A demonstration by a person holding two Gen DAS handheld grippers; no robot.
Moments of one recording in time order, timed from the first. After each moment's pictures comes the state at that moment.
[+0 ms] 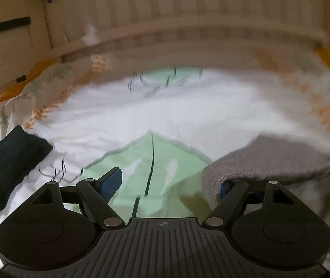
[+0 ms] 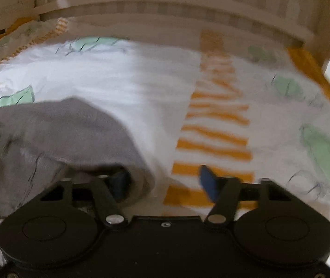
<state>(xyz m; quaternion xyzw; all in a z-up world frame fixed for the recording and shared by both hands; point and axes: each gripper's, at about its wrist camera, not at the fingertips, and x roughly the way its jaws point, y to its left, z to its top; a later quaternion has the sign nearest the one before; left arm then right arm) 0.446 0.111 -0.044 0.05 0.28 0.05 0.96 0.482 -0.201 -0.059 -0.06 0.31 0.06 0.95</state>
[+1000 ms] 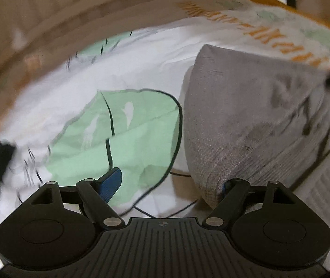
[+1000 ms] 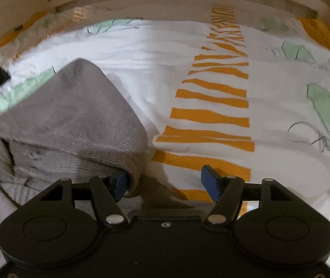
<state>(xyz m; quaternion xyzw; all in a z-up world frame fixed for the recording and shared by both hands) 0.416 0.118 -0.096 0.20 0.36 -0.12 0.90 0.447 -0.253 -0.090 0.00 0.39 0.15 0.91</state>
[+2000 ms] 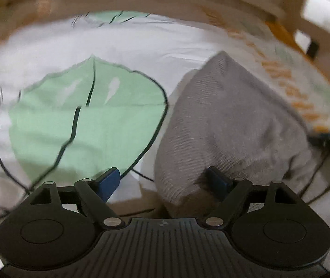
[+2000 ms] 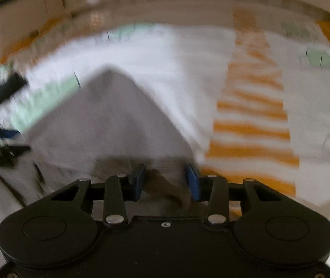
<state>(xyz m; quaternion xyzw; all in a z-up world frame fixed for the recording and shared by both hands) 0.441 0.135 -0.109 -0.04 0.42 -0.12 0.90 0.452 -0.220 -0.100 0.01 0.39 0.18 0.90</state>
